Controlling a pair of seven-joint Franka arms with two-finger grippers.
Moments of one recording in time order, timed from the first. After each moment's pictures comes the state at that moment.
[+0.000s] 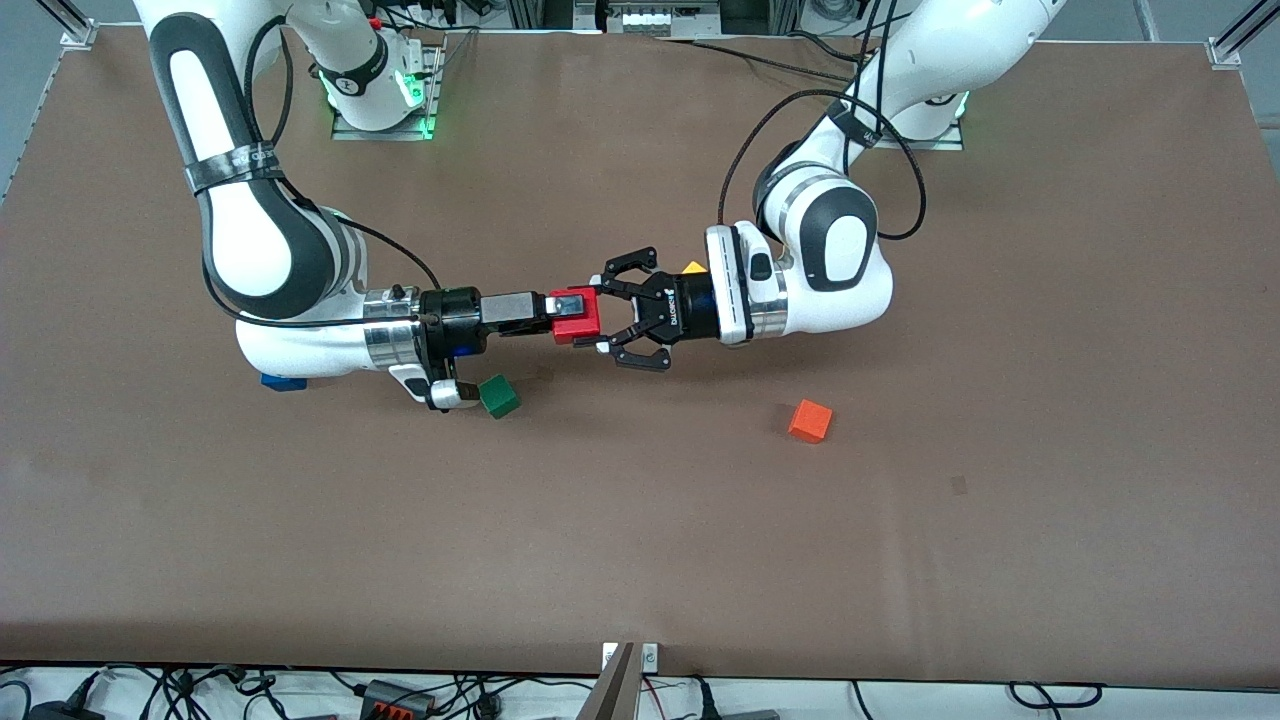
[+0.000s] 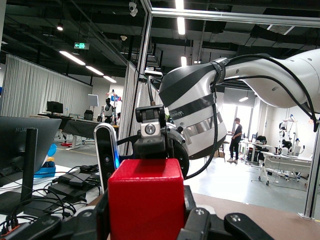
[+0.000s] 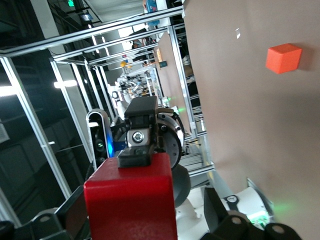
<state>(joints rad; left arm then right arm) -0.26 0.55 -0.37 -1.66 -2.03 2.18 2.28 0.33 0.49 0.00 -1.62 1.58 1.77 -0.29</state>
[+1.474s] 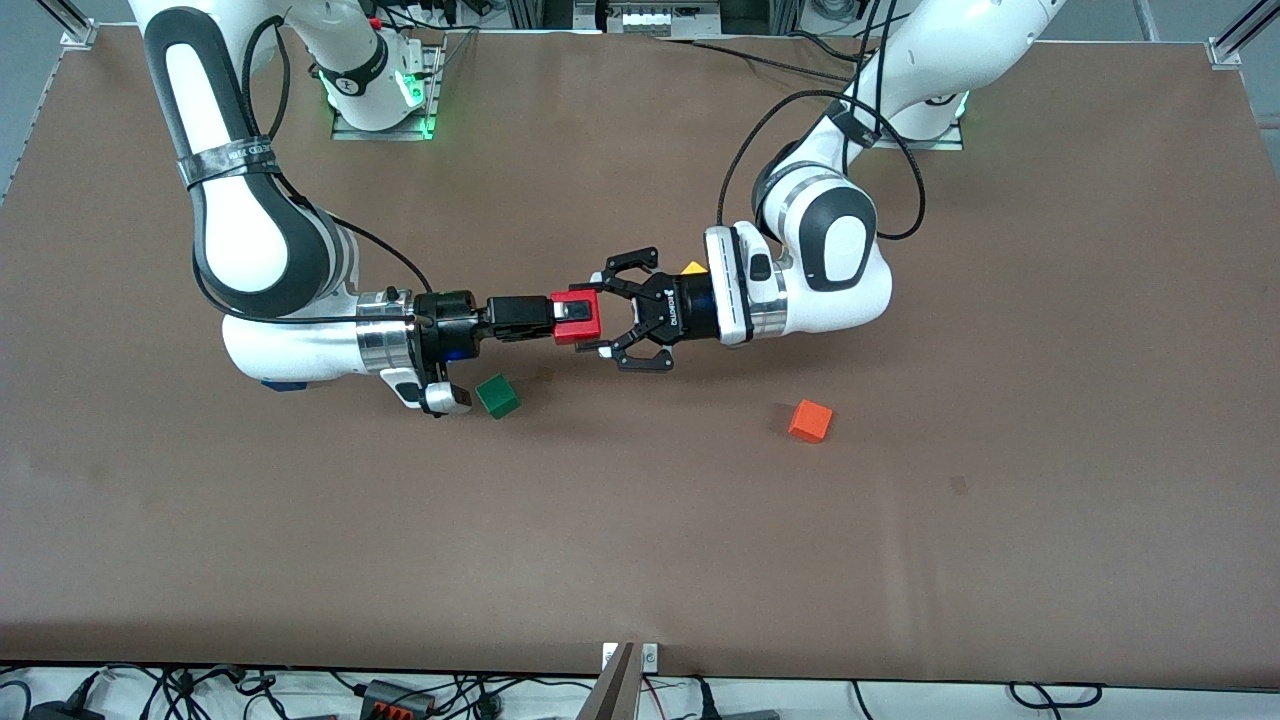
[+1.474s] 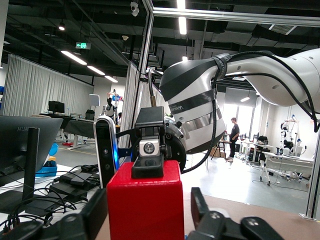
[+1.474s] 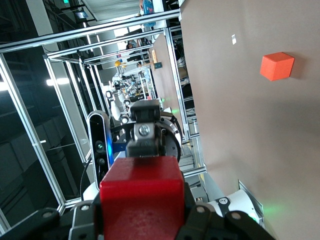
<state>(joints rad) -0.26 0.55 -0.37 -1.65 -2.04 2.19 2.29 0.33 0.50 0.00 -1.60 1.56 1.78 -0.29</state>
